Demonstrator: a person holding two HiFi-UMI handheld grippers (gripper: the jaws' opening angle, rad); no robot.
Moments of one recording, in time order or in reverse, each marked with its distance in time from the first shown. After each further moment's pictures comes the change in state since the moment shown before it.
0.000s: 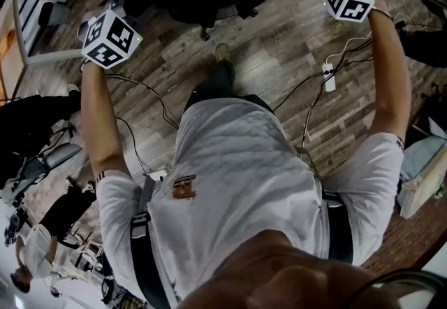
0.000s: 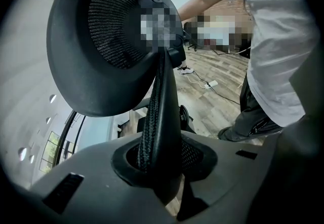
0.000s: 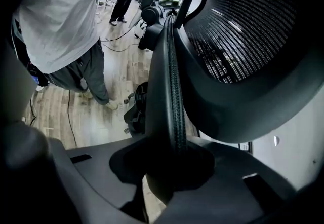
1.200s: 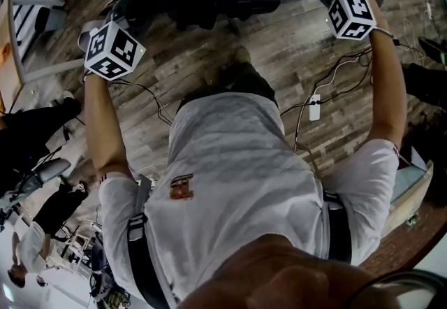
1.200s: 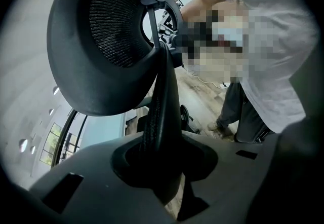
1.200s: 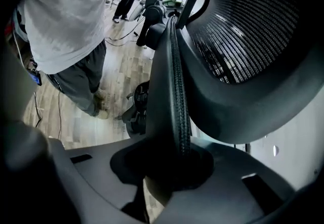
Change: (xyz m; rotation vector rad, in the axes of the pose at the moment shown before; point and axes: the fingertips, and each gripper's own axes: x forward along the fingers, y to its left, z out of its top) left arm 0.147 0.205 -0.017 -0.083 0.040 0.011; right arm 0.146 -0.202 -0.111 -0.081 -0.056 0.010
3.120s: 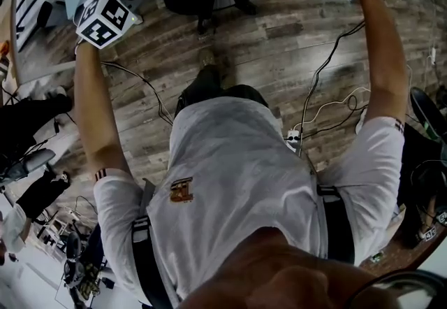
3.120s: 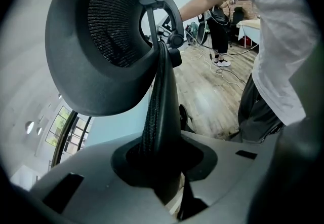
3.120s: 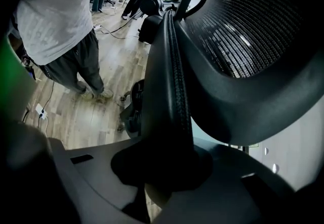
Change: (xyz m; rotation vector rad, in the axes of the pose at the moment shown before) left arm 0.129 0.222 0.027 -0.146 0.095 0.086; right arm 0.141 -0.249 -0.142 -0.145 -0.086 0.012
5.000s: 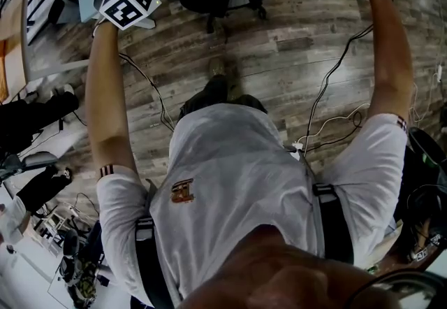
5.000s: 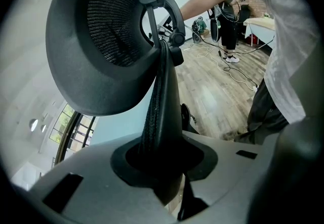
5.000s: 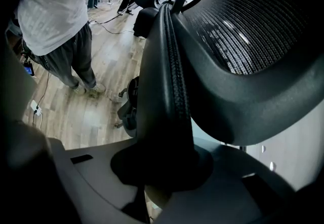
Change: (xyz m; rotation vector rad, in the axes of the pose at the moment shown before) left arm 0.042 0.073 -0.008 -0.020 0.026 0.040; right arm 0.054 -0.071 -0.040 0.012 0.042 -0.027
